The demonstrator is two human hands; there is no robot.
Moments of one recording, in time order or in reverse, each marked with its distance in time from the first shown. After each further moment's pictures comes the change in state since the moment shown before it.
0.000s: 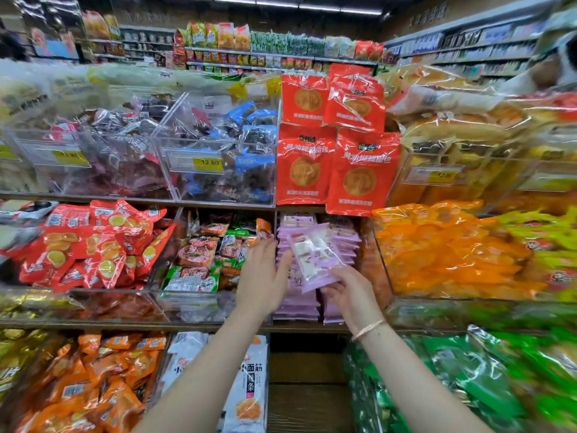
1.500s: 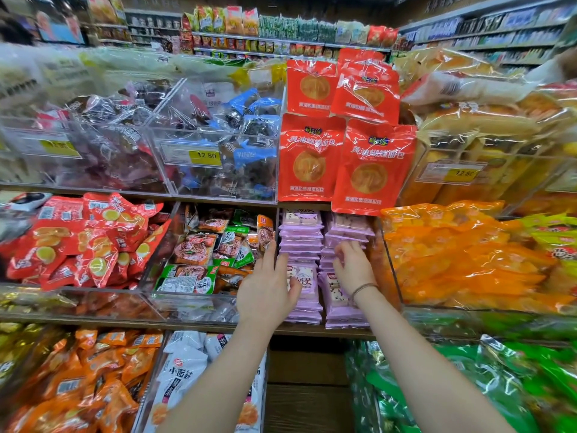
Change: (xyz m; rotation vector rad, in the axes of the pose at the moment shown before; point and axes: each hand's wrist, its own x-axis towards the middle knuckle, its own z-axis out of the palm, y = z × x) left_hand -0.010 -0.003 0.022 0.520 -0.022 -0.011; right_hand 0.108 0.008 -0.027 -1.441 0.060 -0.477
